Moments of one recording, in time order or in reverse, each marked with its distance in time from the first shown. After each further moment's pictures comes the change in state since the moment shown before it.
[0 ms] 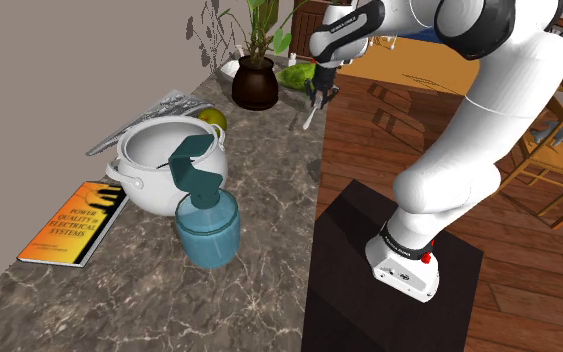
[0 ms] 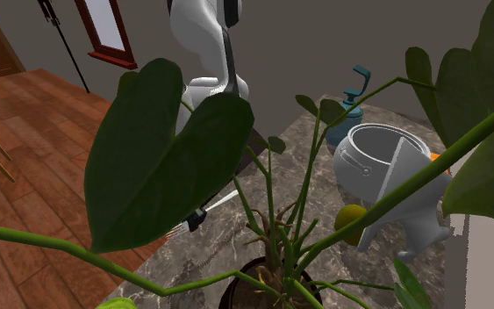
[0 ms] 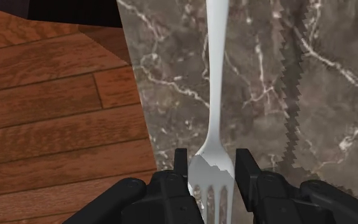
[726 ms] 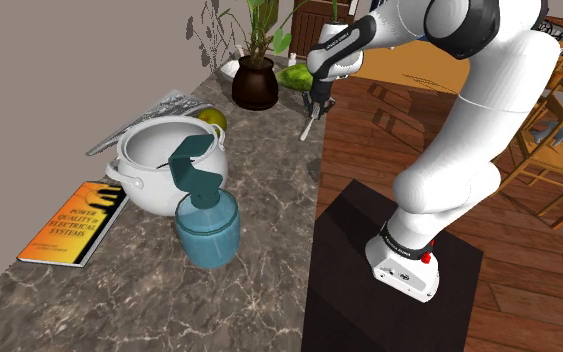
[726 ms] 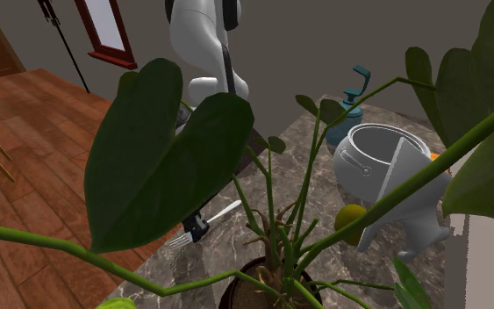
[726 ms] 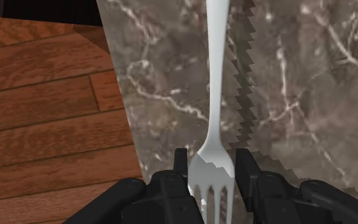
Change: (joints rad) arm 0.002 0.066 -0.001 -0.049 -0.011 0.115 0.012
